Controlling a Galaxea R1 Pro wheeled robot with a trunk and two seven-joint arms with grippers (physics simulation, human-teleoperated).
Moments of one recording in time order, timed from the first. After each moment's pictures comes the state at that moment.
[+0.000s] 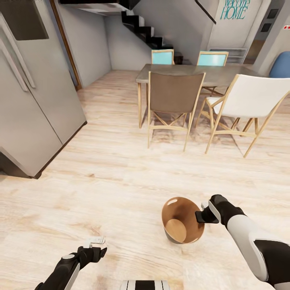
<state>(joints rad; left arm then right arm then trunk) -0.32 0.06 0.00 -0.84 0.00 0.35 -0.17 -0.96 -0.13 -0.01 -0.27 0.06 0.84 0.20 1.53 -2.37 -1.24</state>
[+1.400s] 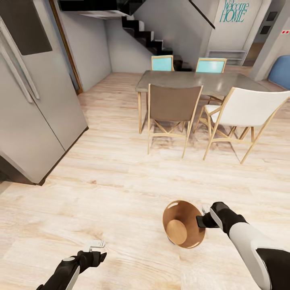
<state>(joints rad) -0.32 0.06 0.00 -0.79 0.00 0.37 -0.18 -0.90 -0.14 -0.01 -0.28 0.07 0.73 0.20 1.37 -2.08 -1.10</state>
